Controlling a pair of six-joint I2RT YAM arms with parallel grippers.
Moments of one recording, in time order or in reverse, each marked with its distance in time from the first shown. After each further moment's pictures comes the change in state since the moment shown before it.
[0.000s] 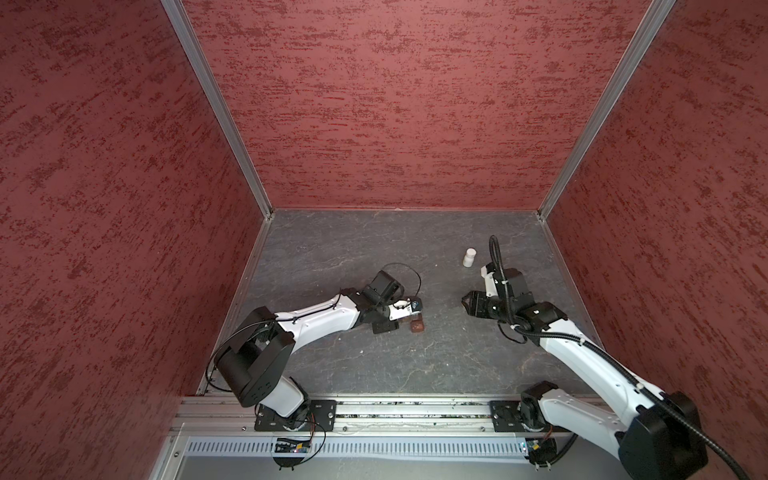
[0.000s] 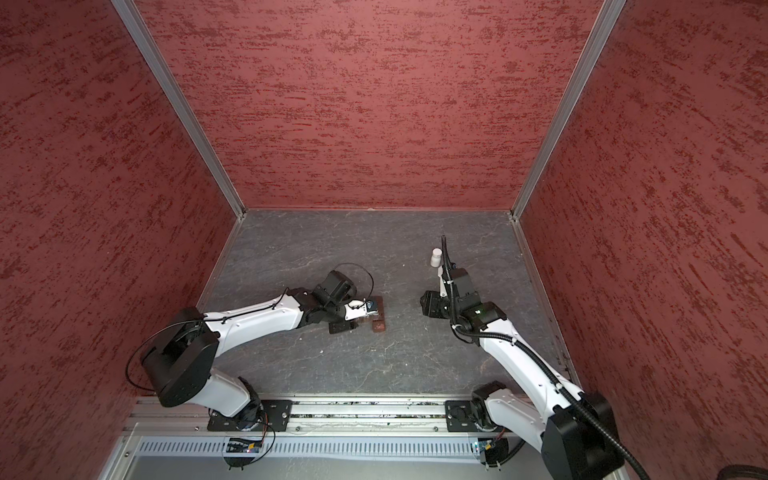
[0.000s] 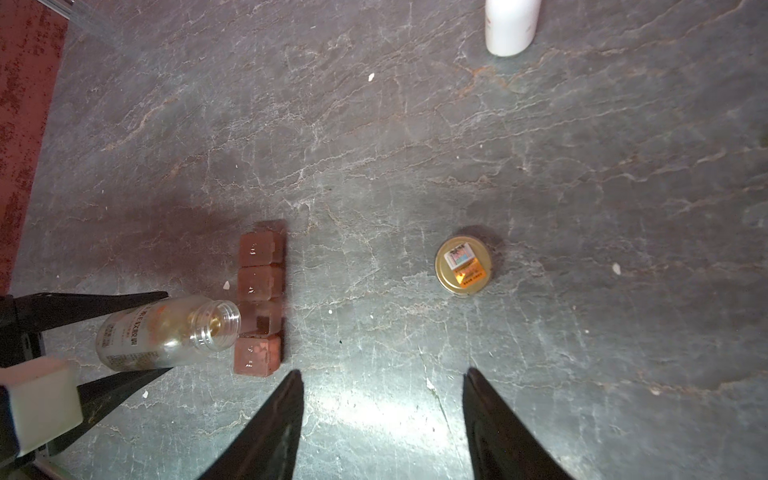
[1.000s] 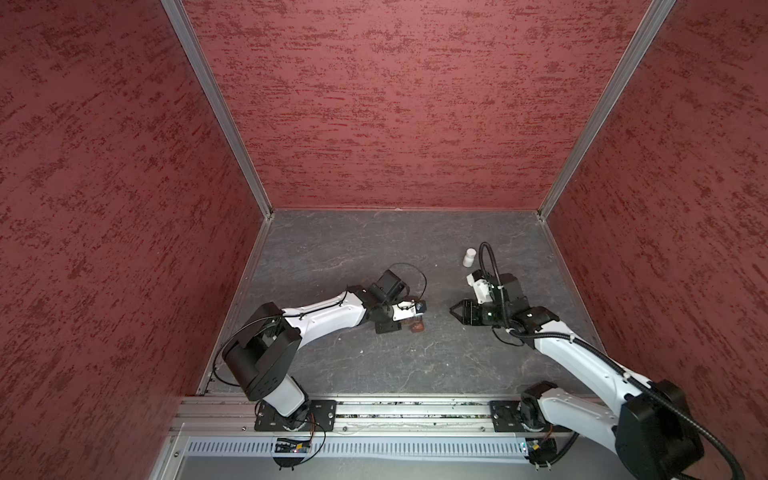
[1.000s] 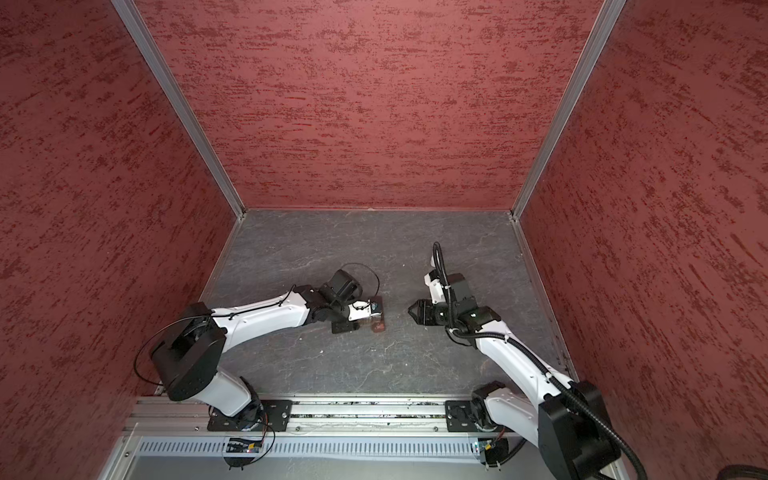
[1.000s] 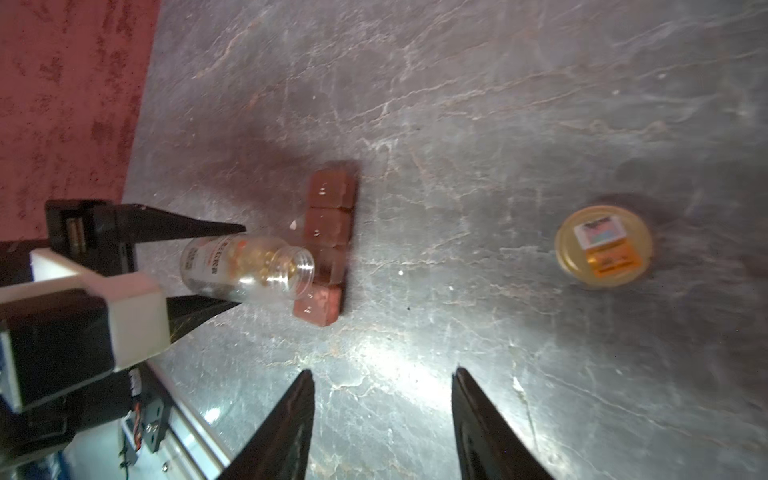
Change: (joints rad) left arm -0.019 0.047 0.061 -0.059 -0.016 0.016; right arm 0.000 0.044 -0.099 0.149 -0.314 -0.043
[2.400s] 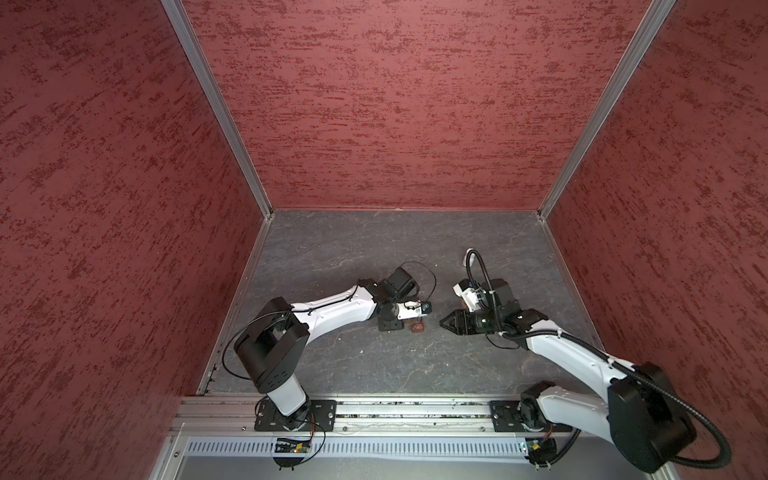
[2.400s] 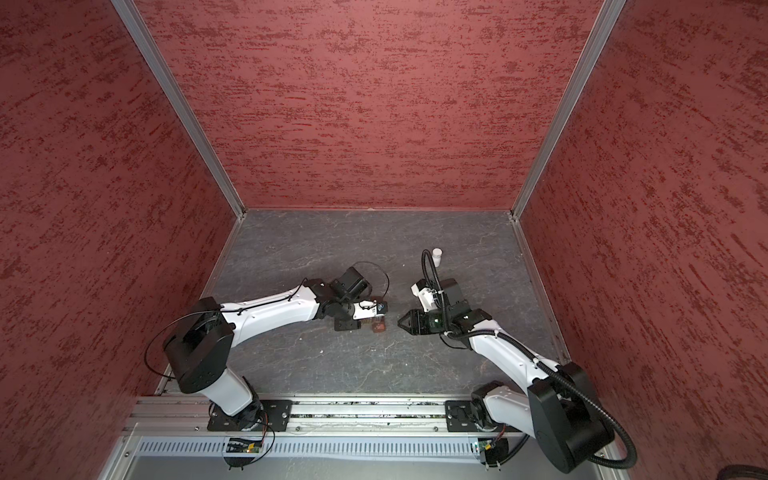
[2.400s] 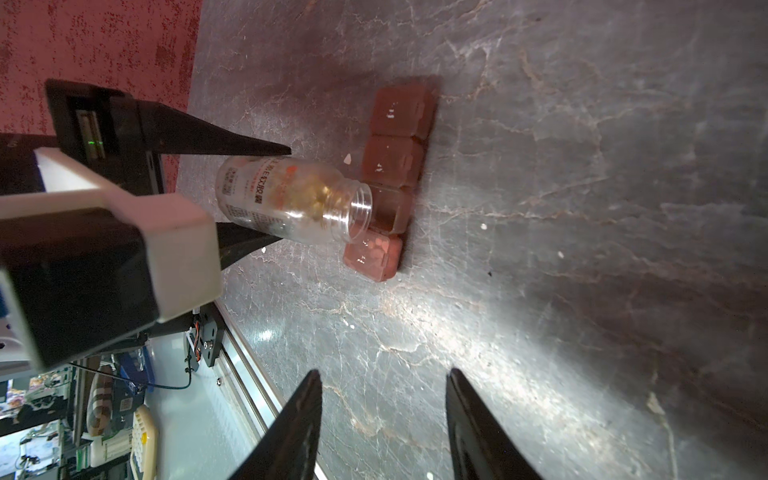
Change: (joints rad) left arm -0.046 0.068 0.134 -0.166 -0.101 0.025; right arm 0.039 0.072 -0.042 0.066 -0.167 -0.009
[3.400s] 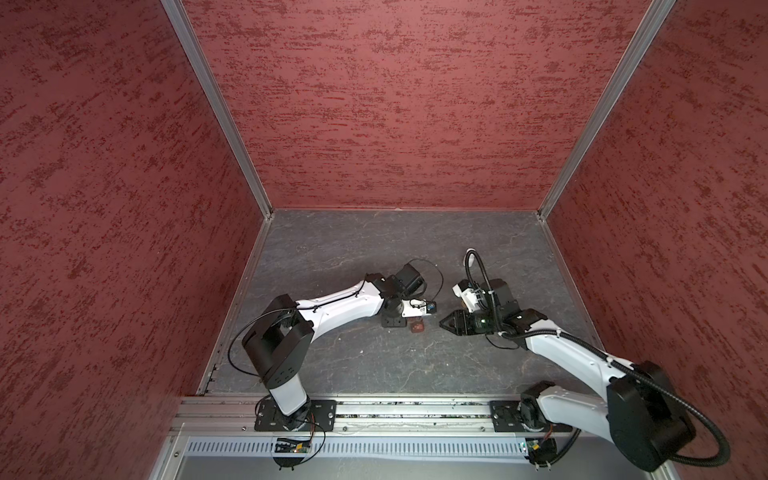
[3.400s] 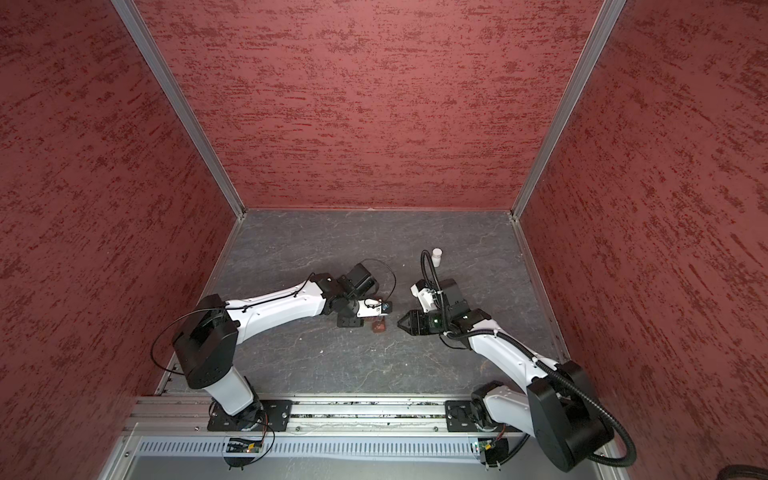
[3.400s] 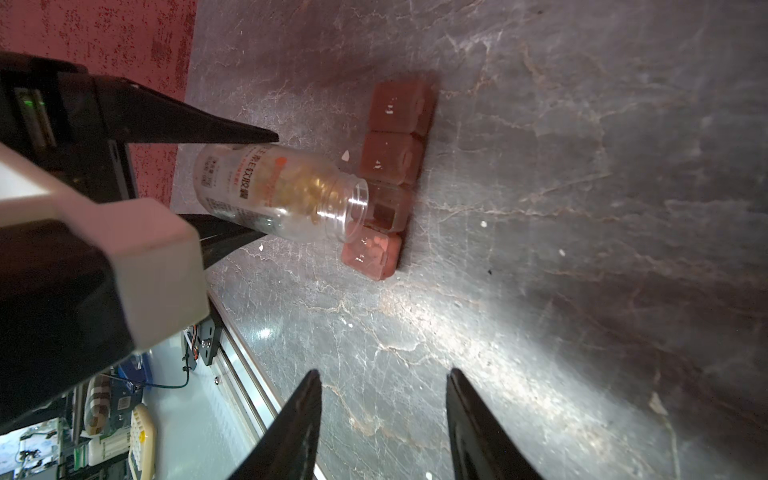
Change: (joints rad) left arm -0.027 0.045 0.113 -0.103 -0.051 0.042; right arm 0.005 0.006 0.000 -0.001 0.003 -0.001
